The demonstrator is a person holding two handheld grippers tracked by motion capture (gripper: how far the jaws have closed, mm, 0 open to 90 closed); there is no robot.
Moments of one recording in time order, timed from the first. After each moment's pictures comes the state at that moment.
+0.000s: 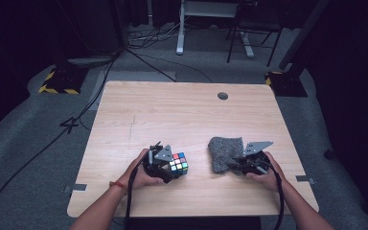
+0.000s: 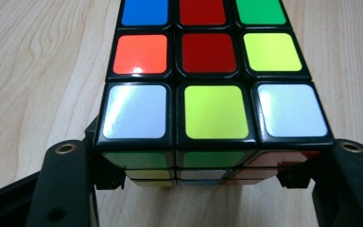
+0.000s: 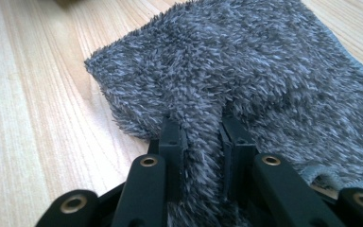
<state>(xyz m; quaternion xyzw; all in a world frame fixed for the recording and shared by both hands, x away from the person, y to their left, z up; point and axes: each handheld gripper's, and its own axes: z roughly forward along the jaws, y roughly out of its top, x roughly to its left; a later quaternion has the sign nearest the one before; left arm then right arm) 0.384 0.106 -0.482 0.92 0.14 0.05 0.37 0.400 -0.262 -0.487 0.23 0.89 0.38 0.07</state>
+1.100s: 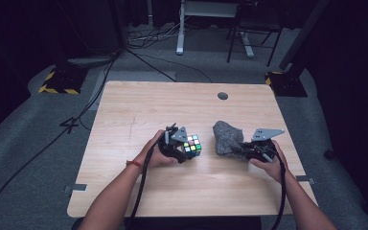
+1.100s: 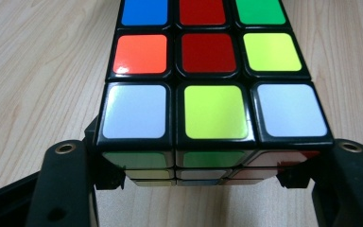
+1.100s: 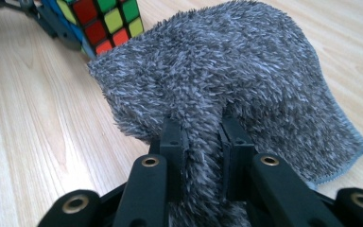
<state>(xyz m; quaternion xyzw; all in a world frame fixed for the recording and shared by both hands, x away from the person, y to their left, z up) 0.439 0.068 -0.464 0.91 0.11 0.07 0.38 0.420 -0.271 -0.450 0.26 0.86 0.43 0.11</state>
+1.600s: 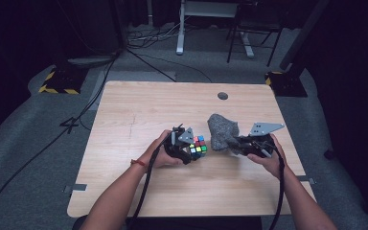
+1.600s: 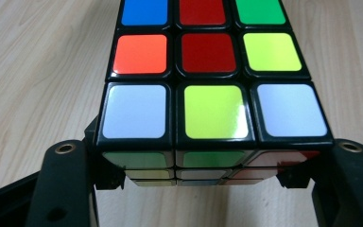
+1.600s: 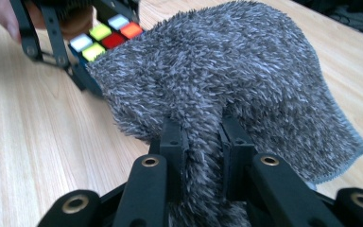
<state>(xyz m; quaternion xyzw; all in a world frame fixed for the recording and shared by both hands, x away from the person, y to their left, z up) 0.434 0.049 -0.458 0.92 0.10 0.08 0.38 0.419 -0.250 -0.417 0.22 0.86 0.45 0.12</state>
